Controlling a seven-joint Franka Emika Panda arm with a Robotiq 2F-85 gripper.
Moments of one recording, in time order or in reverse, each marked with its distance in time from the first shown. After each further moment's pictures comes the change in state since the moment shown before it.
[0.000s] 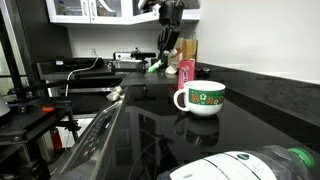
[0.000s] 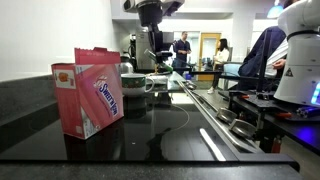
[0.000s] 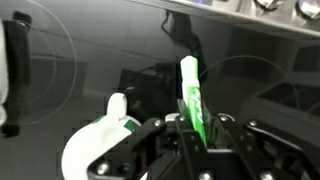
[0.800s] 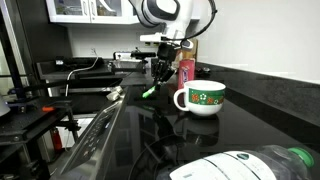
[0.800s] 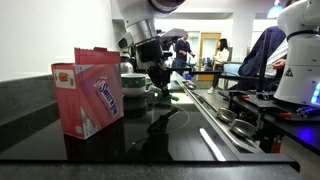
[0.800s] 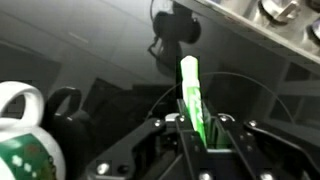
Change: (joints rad) arm 0.035 0.237 0.057 0.074 -0.018 0.019 -0.123
